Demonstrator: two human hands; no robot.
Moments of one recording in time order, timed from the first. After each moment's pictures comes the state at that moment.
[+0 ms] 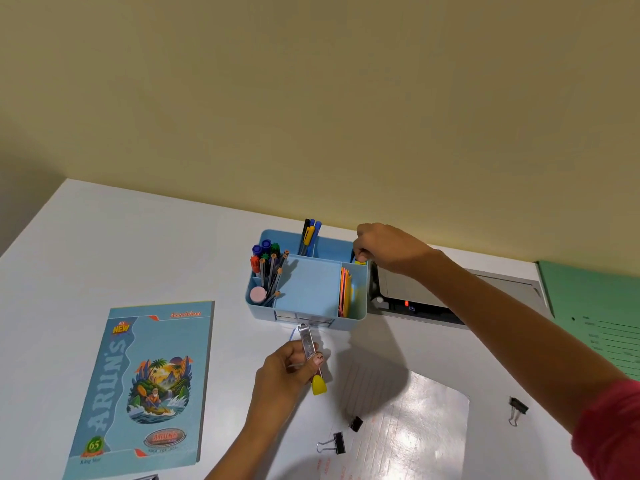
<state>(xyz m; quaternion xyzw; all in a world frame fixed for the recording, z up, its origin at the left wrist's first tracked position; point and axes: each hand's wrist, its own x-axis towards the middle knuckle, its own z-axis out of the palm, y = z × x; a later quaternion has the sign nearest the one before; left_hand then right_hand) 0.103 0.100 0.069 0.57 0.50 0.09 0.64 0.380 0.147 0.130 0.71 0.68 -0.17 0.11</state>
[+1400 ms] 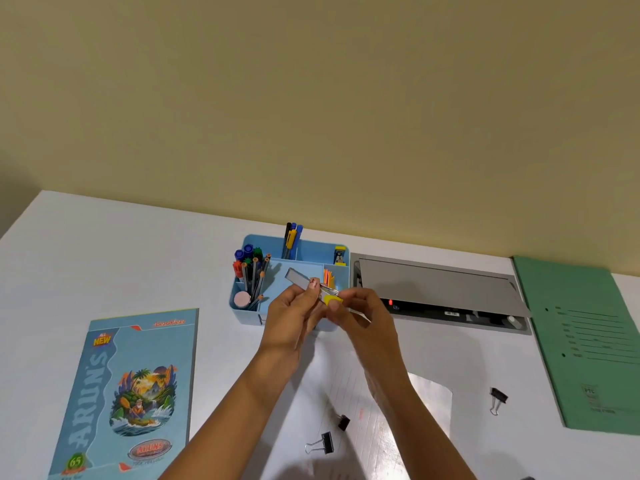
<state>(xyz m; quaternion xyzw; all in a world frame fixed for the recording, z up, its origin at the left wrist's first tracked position) 0.172 0.134 0.120 0.36 0.43 0.21 0.80 0.252 0.042 0.120 0.73 0.15 -0.33 -0.58</state>
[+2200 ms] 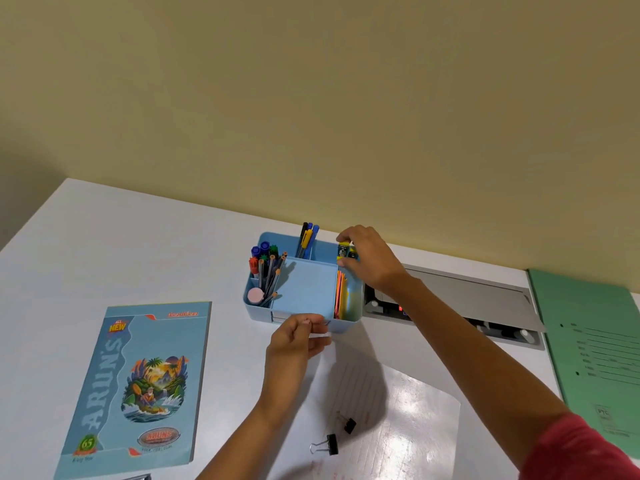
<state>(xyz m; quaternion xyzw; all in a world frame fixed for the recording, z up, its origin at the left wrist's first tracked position) 0.138 0.107 0.098 0.41 0.48 0.24 0.74 0.352 0.137 0.107 0.80 0.56 -0.17 -0.16</state>
